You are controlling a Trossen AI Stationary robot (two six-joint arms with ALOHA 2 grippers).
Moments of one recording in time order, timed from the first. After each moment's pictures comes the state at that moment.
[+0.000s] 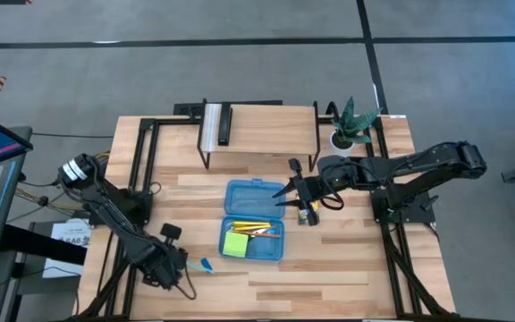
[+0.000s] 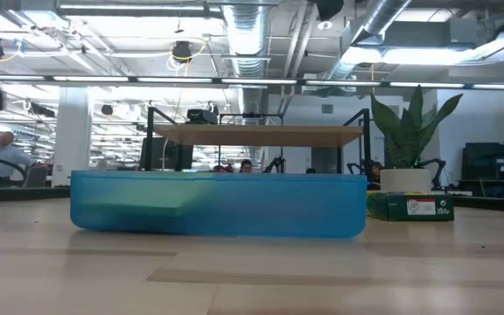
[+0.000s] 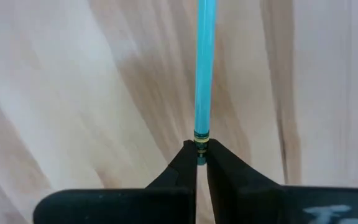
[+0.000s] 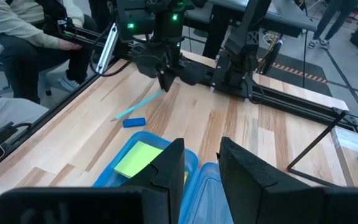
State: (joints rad) left arm -0.84 1.55 0.87 -0.92 -0.03 -0.56; right arm 0.10 1.27 0.98 -0.04 -0.11 -0.24
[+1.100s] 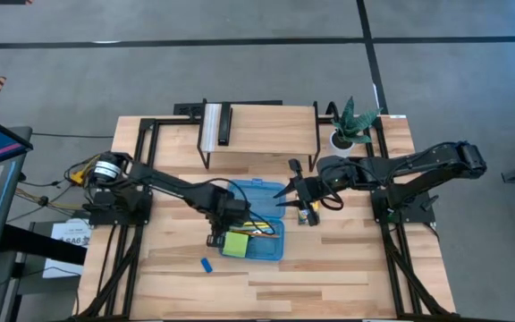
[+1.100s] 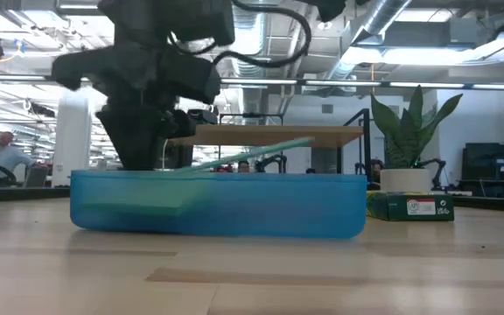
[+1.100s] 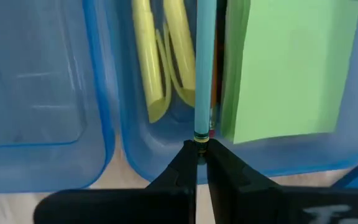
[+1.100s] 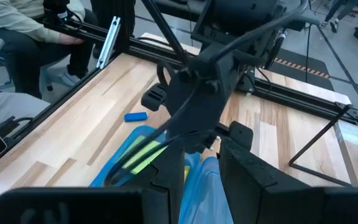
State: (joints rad) left arm -0.16 1.78 1.16 -0.79 0.09 -0.04; right arm 0.10 1.27 0.98 -0.07 -0.11 -0.24
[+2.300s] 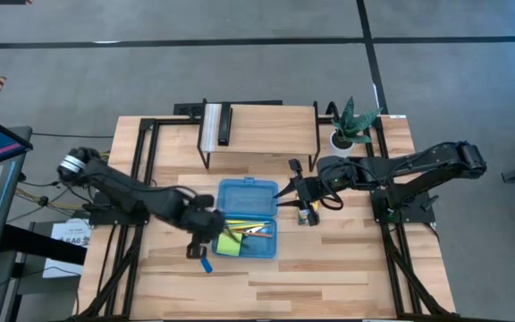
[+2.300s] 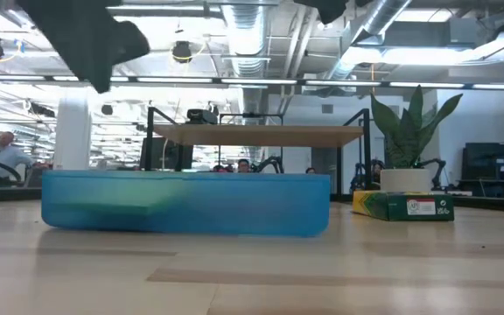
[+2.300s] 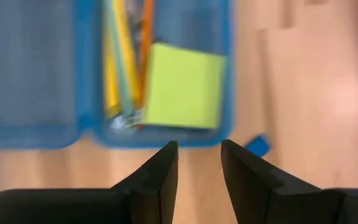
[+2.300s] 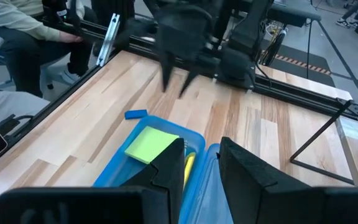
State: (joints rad) left arm -0.40 1.46 1.13 -0.88 -0.06 -0.34; right arm 0.10 1.27 0.98 -0.08 -0.11 -0.23
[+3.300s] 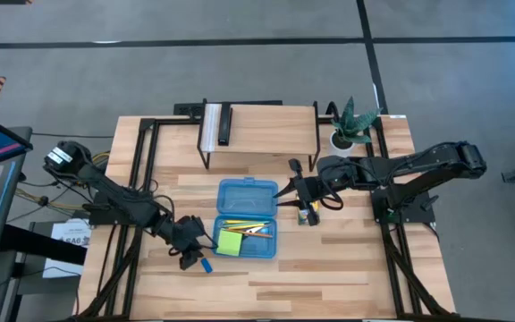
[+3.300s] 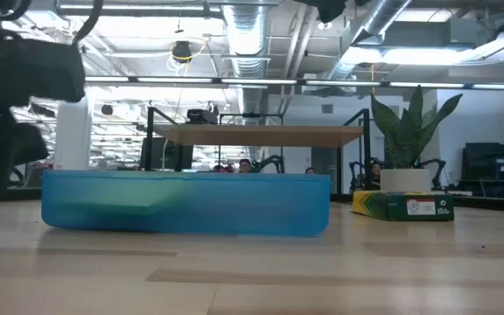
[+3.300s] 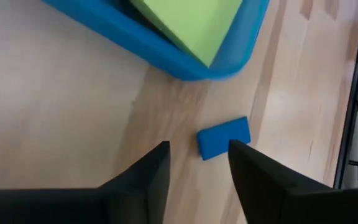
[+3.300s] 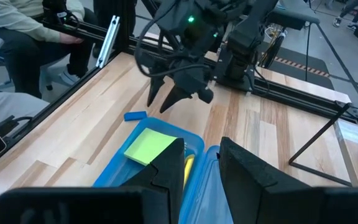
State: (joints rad) left arm -0.56 1.30 0.49 -0.13 -0.02 -0.99; right arm 0.10 1.26 0.98 -0.07 -0.11 -0.23
